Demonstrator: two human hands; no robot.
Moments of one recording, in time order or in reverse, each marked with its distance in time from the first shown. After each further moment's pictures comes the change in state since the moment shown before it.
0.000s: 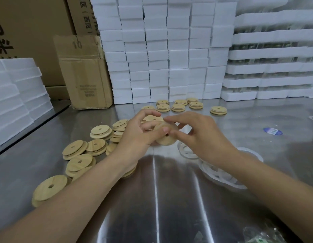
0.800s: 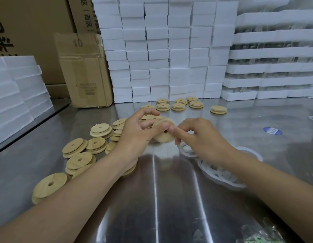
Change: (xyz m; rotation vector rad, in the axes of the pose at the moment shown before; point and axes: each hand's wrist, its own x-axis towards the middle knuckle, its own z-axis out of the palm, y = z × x) left_hand 0.003 -0.002 0.000 -0.007 0.052 -0.004; right_hand -0.002 0.003 0.000 0.023 -0.068 0.161
